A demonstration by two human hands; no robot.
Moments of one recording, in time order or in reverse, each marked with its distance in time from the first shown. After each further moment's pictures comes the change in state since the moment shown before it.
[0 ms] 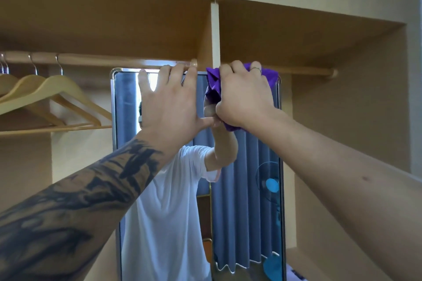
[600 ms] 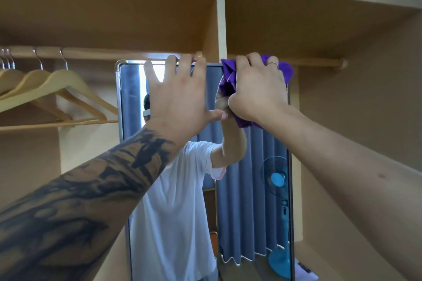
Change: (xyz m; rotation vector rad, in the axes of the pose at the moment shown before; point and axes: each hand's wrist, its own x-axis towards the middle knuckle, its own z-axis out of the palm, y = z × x) left_hand 0.003 0.001 0.000 0.050 -0.047 0.020; right_hand -0.003 0.010 0.009 0.077 0.026 0.094
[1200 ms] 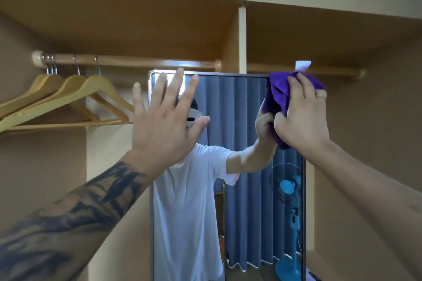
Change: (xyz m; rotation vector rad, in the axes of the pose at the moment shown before) left_hand -0.055 -0.061 0.001 -0.024 0.083 0.007; right_hand -0.030 0.055 0.024 0.143 0.116 0.099
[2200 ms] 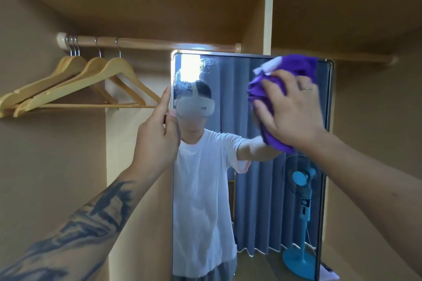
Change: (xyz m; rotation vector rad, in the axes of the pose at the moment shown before) left_hand -0.065 -0.037 0.019 -0.844 -0.055 -0.500; right_hand -0.016 -0.027 0.041 -0.169 0.301 -0.504
